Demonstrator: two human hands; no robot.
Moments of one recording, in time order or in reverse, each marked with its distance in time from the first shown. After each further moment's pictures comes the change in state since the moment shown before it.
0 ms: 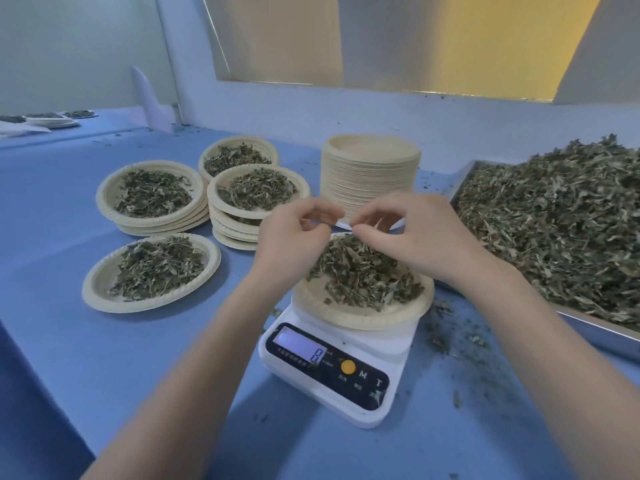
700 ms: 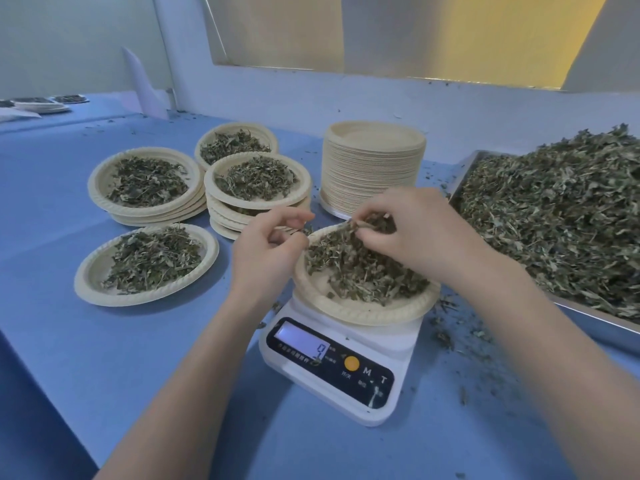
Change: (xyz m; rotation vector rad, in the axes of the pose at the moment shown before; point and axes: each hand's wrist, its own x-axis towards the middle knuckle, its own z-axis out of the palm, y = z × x) left_hand -0.017 -0.032 -0.009 -0.197 0.104 -0.049; right_hand 0.004 -0.007 0.006 -0.308 -0.064 -0.060
